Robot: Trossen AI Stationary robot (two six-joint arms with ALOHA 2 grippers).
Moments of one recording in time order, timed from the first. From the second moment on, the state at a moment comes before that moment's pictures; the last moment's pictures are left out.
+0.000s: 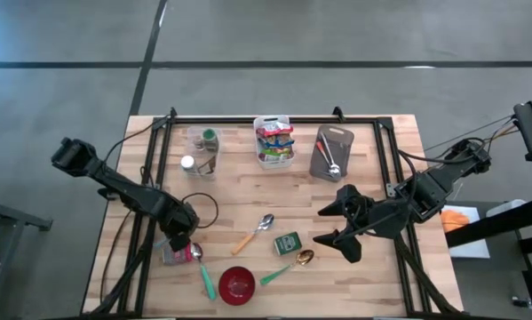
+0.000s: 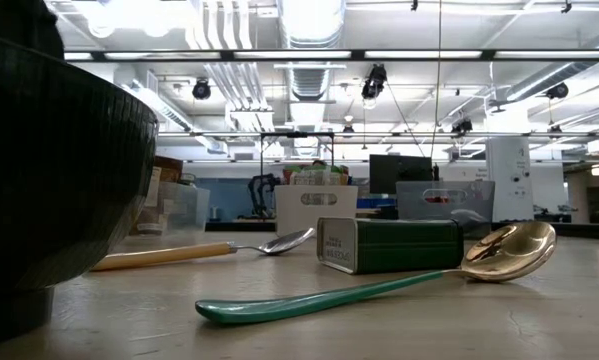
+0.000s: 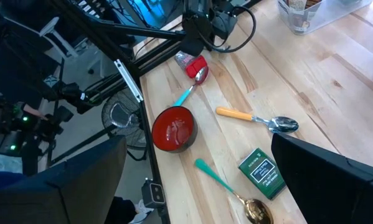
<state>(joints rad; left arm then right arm) -0.44 1.22 0.48 -0.84 0.21 -1.05 0.58 1.36 1.58 -0.86 0.42 0.93</state>
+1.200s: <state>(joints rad) -0.25 1.21 0.95 -0.55 0.01 -0.84 0.57 1.36 1.58 -0.78 0.50 0.83</state>
